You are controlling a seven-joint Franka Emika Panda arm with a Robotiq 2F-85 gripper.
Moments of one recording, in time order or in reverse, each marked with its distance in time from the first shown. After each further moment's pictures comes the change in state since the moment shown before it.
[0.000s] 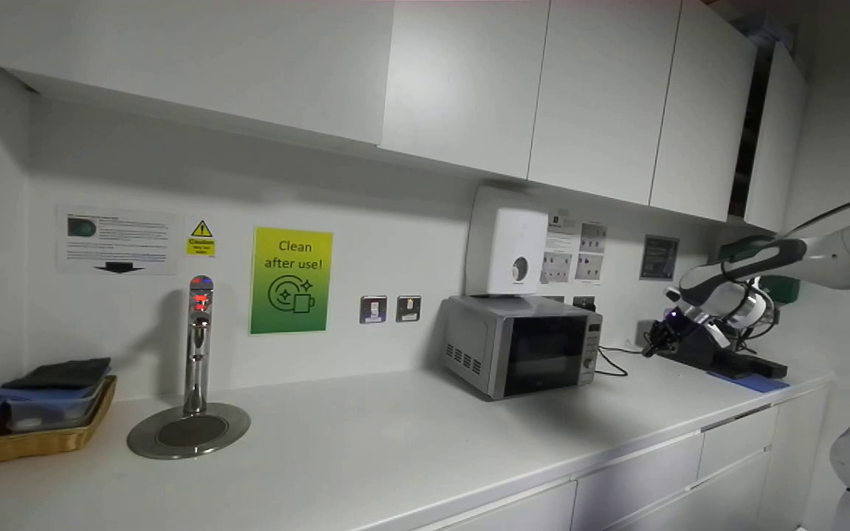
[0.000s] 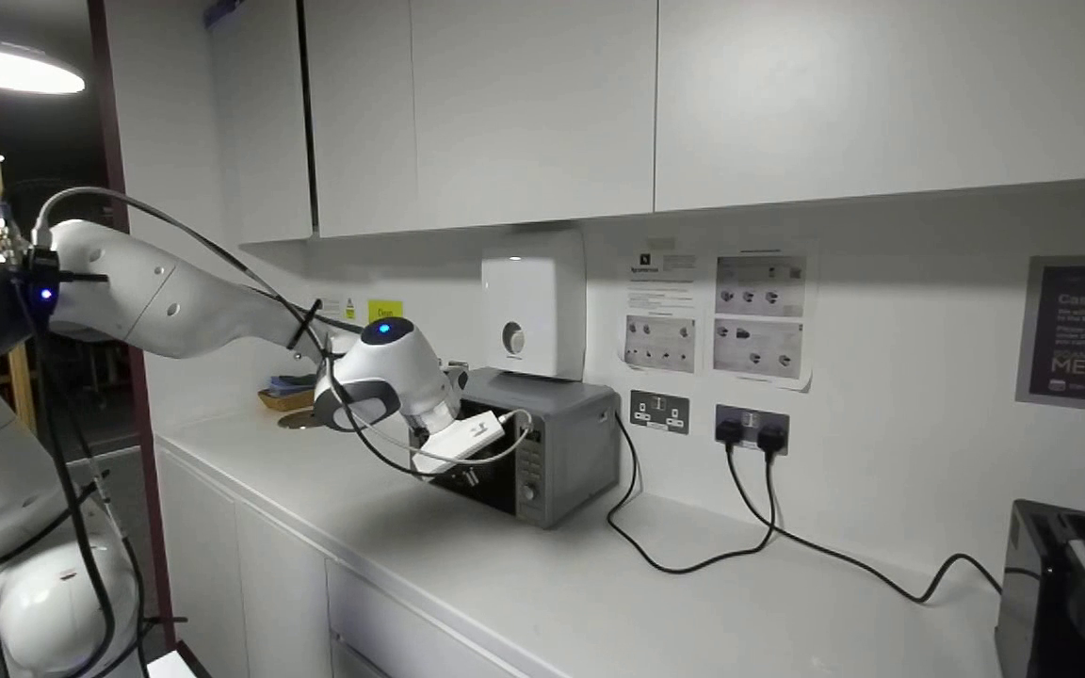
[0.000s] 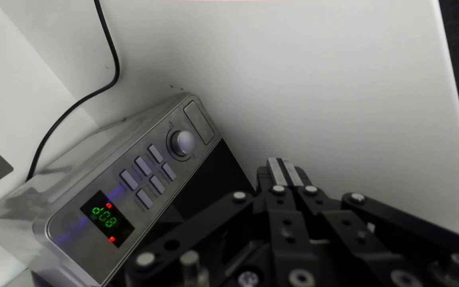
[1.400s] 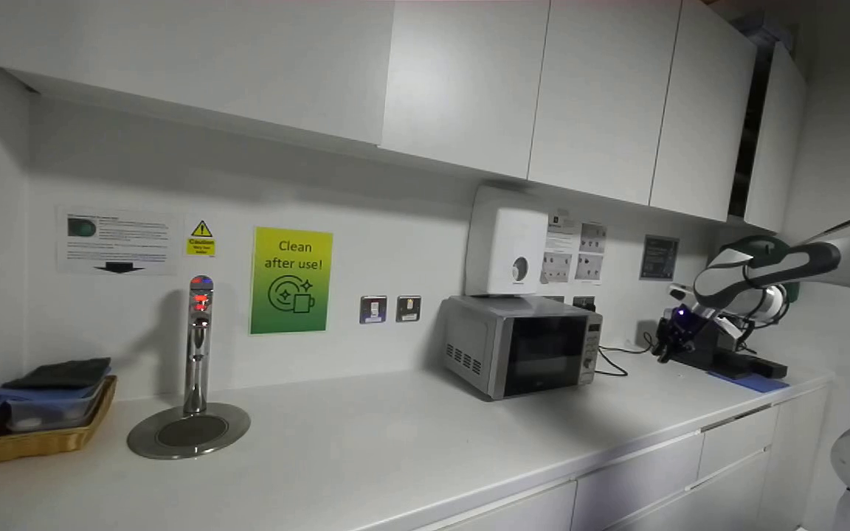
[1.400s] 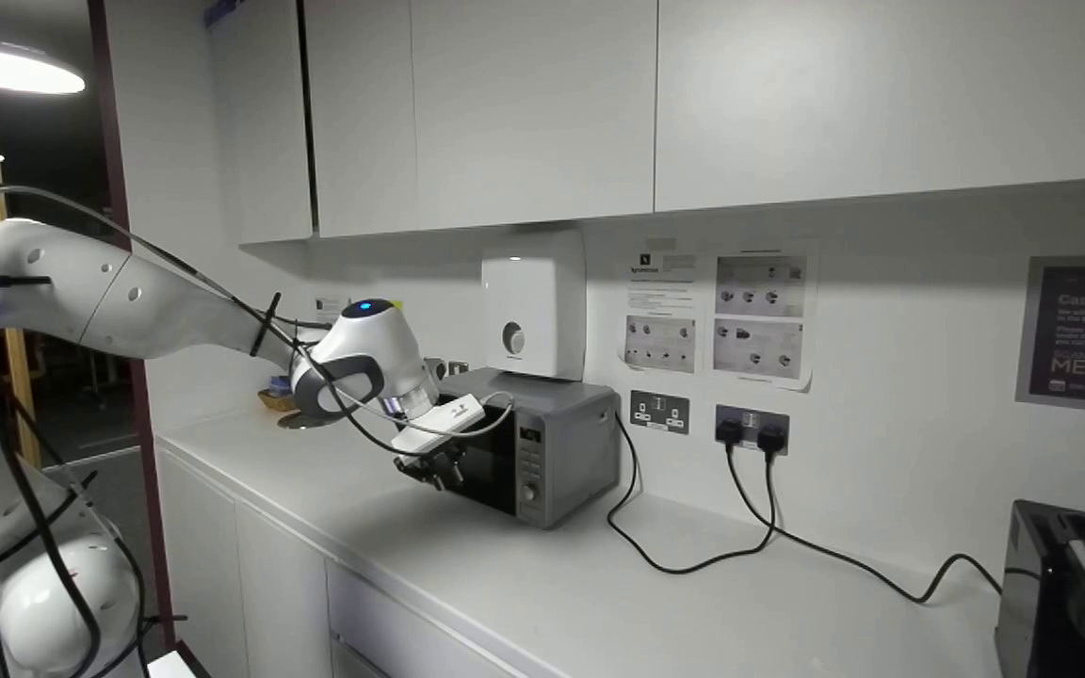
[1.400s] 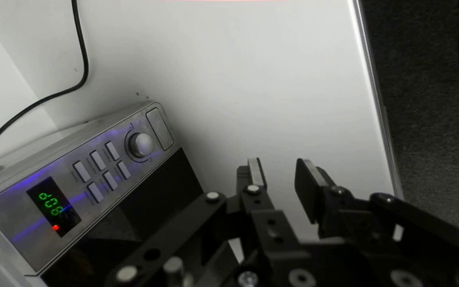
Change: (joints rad) arm 0.009 -0.127 -0.005 -0.041 -0.307 -0.140 0.152
